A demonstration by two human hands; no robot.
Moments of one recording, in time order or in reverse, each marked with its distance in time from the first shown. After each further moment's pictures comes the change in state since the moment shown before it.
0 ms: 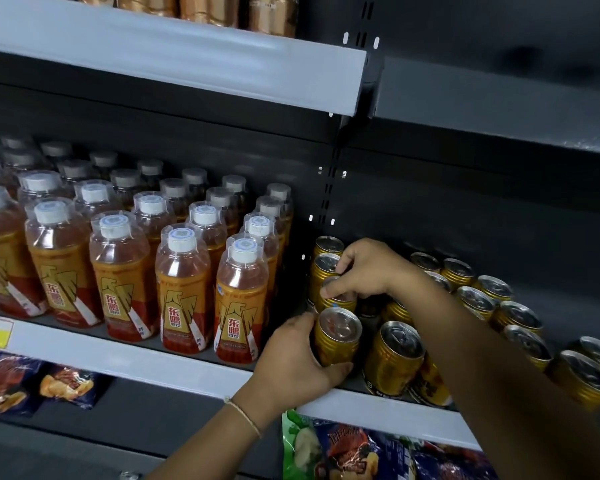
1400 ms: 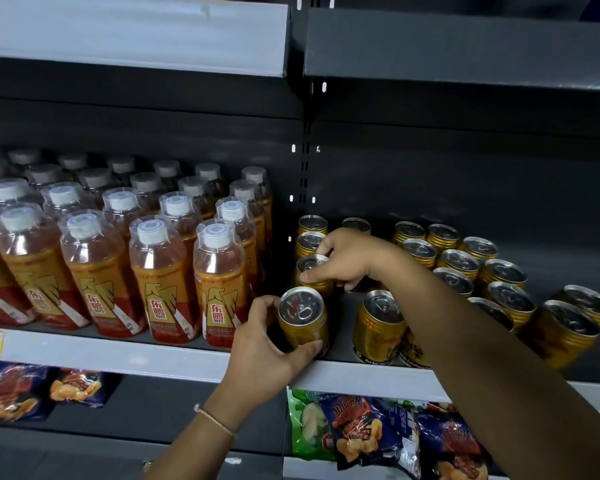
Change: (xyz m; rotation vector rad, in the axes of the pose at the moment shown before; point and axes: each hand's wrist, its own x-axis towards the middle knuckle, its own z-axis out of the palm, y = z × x) left_hand -0.027 -0.010 -0.012 -0.179 0.125 -0.064; right_hand -0.003 0.012 0.013 0.052 -0.126 -0.015
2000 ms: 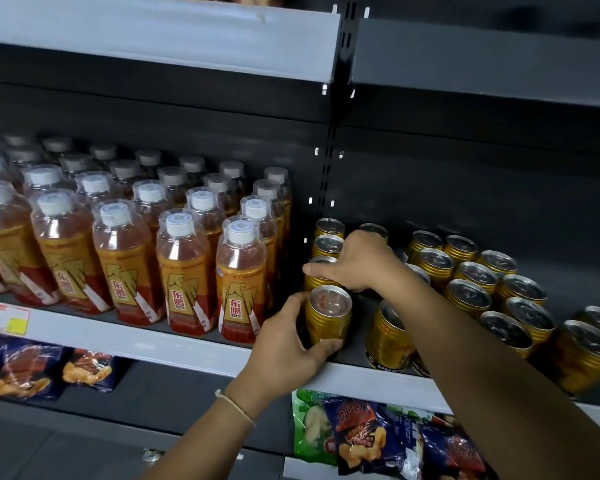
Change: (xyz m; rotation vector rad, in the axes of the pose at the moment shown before) left_hand 0.008 0.007 0.004 0.098 -0.136 -0.056; right_hand -0.006 -0.014 0.018 -0.253 0.316 0.020
